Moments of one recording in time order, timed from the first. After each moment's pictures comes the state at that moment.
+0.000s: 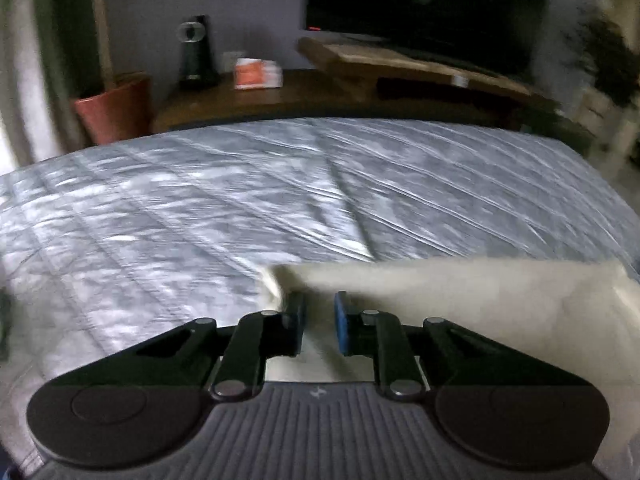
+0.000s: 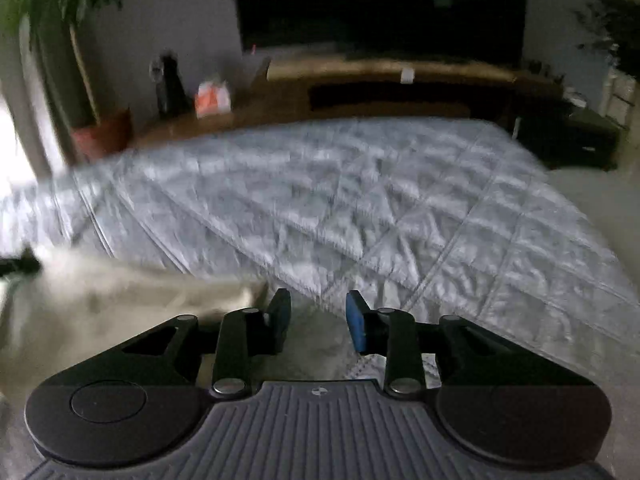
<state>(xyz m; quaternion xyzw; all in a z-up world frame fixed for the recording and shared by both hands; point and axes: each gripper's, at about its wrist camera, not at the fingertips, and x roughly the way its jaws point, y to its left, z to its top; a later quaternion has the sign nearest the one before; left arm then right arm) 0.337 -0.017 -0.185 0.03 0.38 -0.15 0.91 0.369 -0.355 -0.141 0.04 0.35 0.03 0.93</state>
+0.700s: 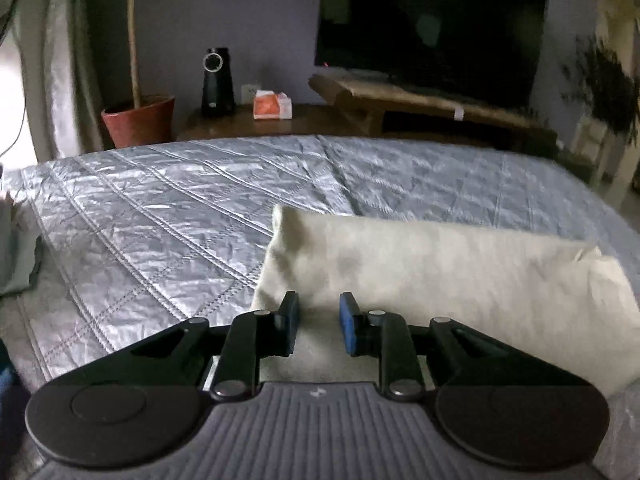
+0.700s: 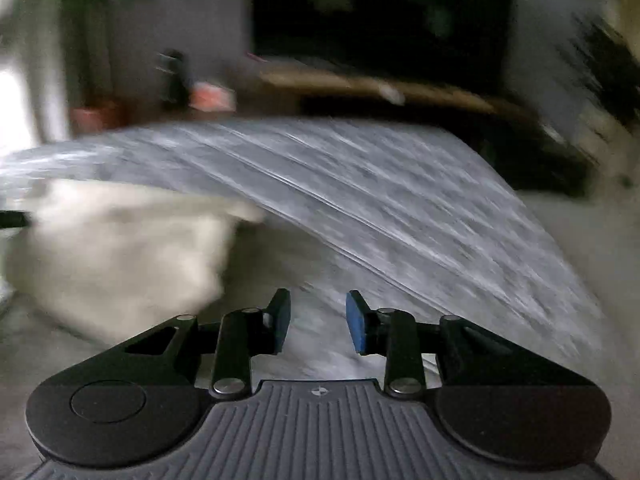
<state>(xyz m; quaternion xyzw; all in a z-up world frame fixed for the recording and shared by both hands) 0.263 0.002 -0.193 0.01 0.32 -0.15 0.93 0.265 -0.332 -0.139 -0.04 0.32 0.04 0.94</state>
